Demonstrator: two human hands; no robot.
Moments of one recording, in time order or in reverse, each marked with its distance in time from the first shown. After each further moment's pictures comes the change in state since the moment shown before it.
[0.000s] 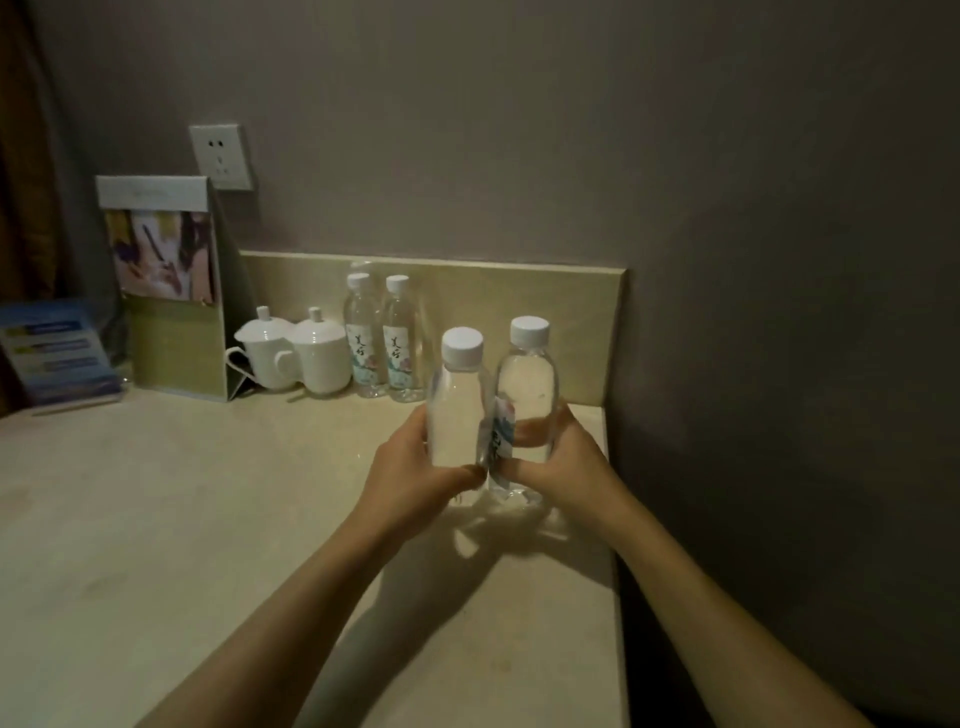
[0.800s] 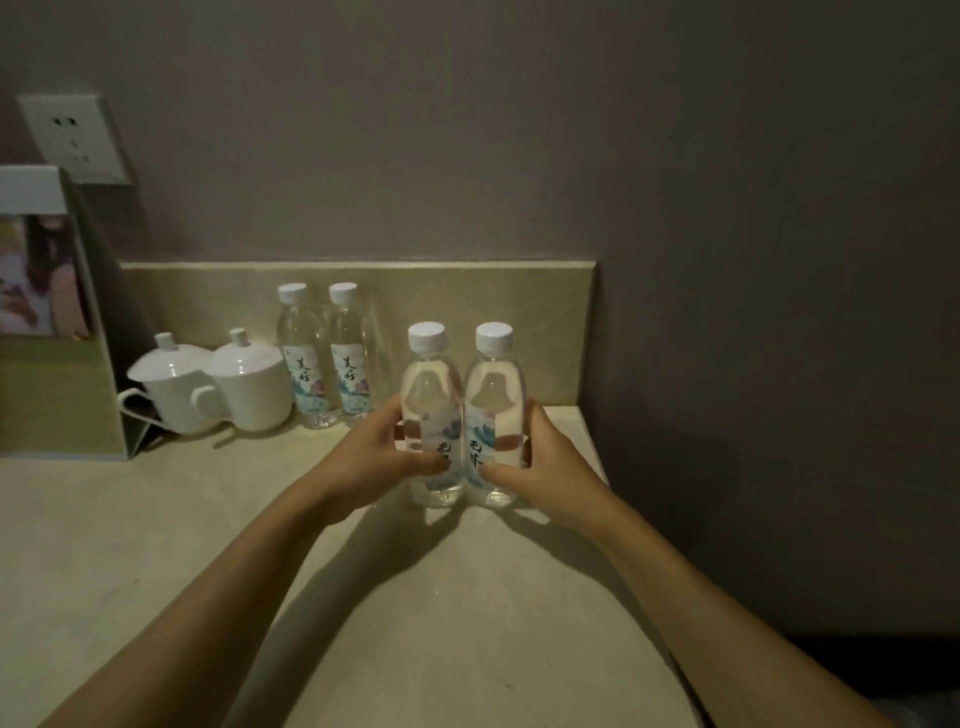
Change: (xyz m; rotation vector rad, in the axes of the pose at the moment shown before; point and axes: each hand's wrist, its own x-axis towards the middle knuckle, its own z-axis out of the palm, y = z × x) left_hand 0.105 -0.029 -0.042 0.001 -0.457 0.022; right_hand 0.034 0.002 0.020 -0.082 0.091 0.100
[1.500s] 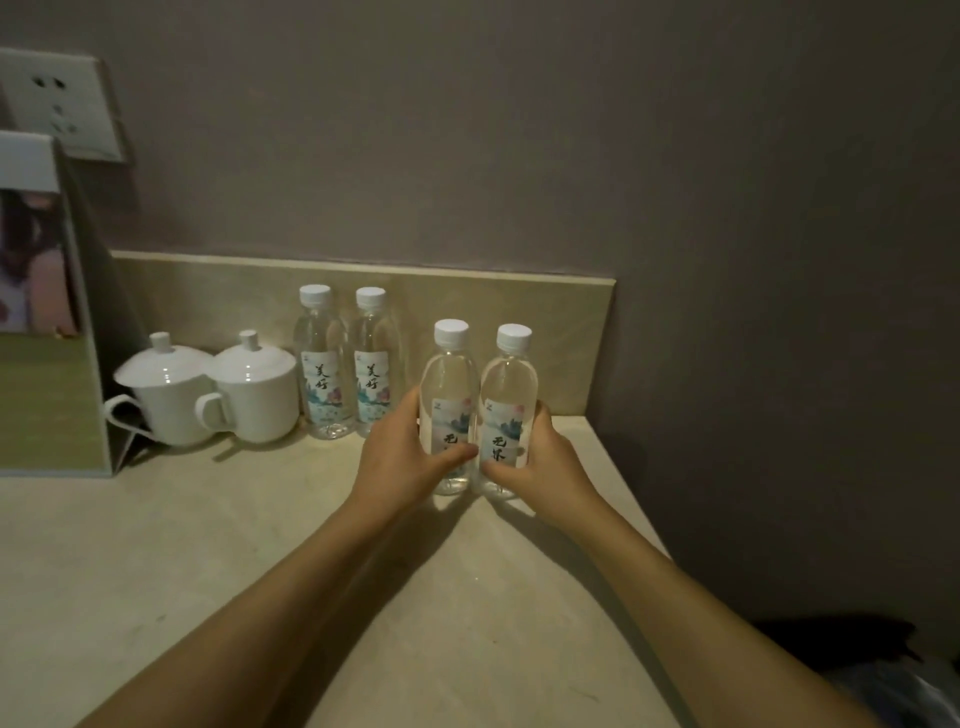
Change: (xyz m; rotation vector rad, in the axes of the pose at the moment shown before) left_hand 0.019 -0.029 -0.010 0.163 0.310 0.219; right_hand 0.023 -0.020 0.049 -0.137 0.212 0.095
